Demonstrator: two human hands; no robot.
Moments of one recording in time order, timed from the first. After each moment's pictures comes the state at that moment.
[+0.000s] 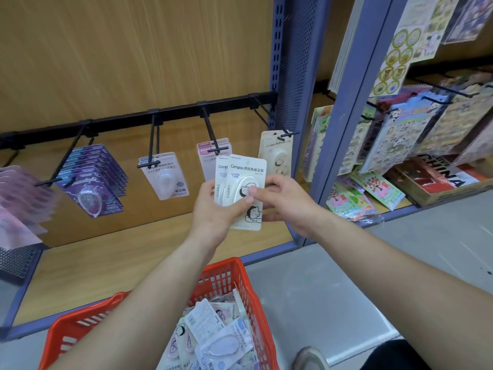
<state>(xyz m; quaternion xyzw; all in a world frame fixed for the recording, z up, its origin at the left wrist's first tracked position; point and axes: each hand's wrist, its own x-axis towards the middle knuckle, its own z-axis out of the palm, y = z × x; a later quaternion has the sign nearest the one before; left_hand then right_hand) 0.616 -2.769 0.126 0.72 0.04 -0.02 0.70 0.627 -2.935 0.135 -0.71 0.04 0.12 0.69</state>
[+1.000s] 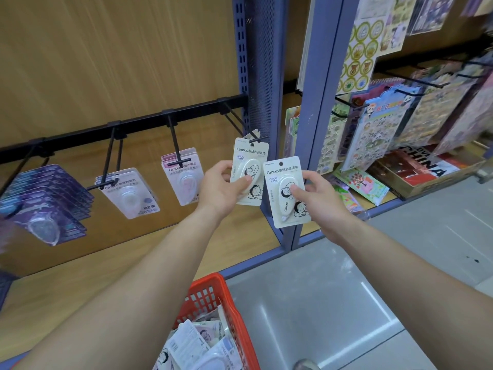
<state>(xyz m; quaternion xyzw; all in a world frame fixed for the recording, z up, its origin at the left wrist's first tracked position) 0.699 -2.839 0.119 0.79 -0.02 -0.02 0.61 0.633 -3.034 0.107 -0.74 0.16 -0.02 0.65</state>
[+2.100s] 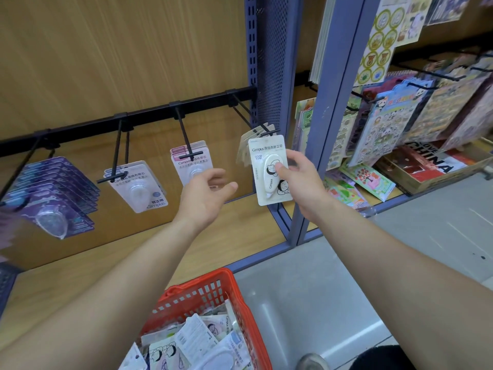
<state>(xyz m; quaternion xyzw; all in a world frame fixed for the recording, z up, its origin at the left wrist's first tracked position) 0.691 -2.782 0.112 0.86 -0.03 -0.01 0.51 0.674 -2.988 0.112 -0.71 0.14 -0.06 0.69</state>
